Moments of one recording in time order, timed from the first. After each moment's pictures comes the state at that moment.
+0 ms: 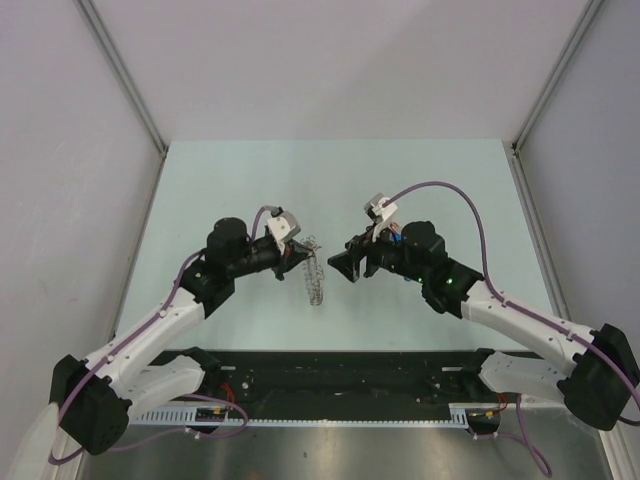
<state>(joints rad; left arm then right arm) -0.55 0.98 0.69 0.00 0.53 0.14 0.80 1.10 0.77 0.13 -0.22 0.29</state>
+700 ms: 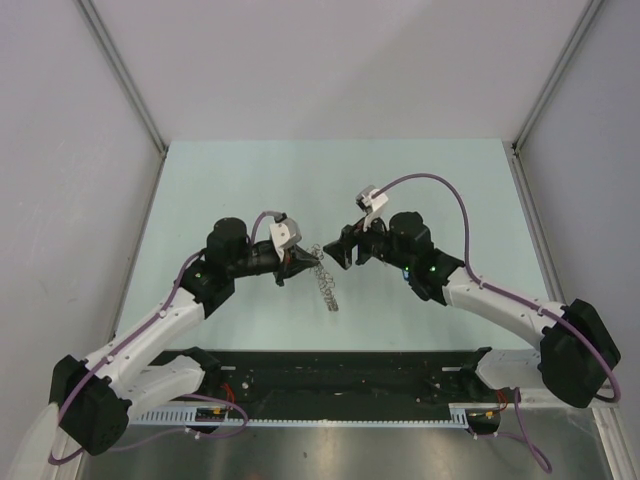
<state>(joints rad) -0.55 0.98 0.69 0.00 0.69 0.17 0.75 1.27 0.80 0.26 -0.21 0.24</state>
